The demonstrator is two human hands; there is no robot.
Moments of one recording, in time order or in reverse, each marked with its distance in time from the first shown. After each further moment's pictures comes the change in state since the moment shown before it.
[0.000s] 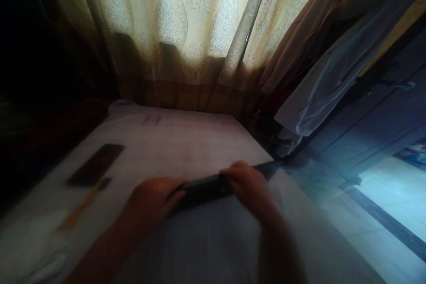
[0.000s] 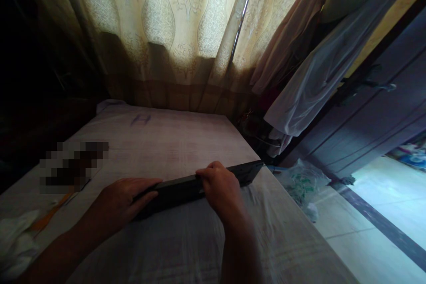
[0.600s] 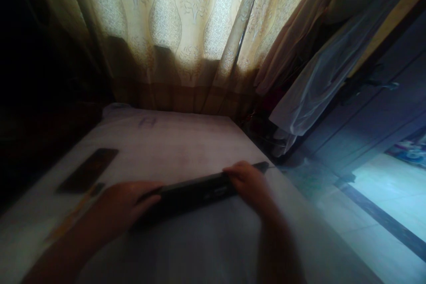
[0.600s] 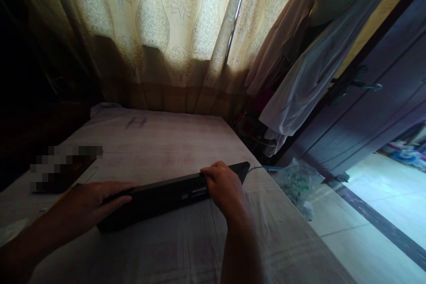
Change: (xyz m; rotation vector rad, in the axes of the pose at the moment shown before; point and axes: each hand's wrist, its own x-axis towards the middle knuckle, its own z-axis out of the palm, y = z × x) left_hand -0.009 -0.039 -0.025 -0.013 -0.106 -0.084; right_hand 0.004 0.028 0.002 0.066 0.069 0.029
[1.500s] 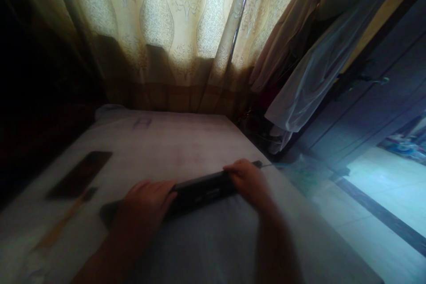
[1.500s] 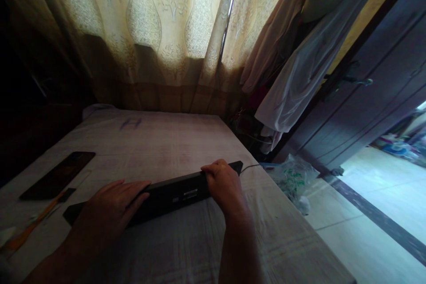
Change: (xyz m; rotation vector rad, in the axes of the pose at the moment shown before) left_hand 0.012 0.048 0.038 0.199 0.240 0.108; right_hand 0.001 0.007 -0.003 -0.017 0.036 0.090
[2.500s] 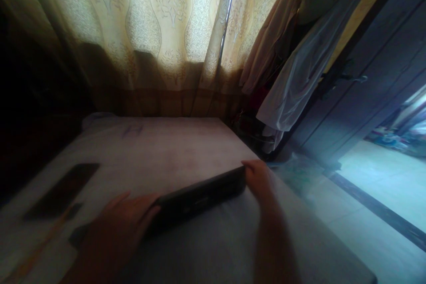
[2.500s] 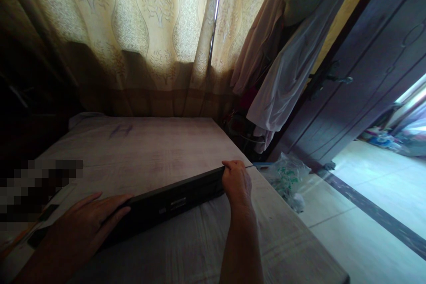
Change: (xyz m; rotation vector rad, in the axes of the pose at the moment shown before) left_hand -0.005 -0.021 0.001 0.030 -0.002 0.017; right_hand 0.019 0.075 0.012 -0.020 0.365 0.256
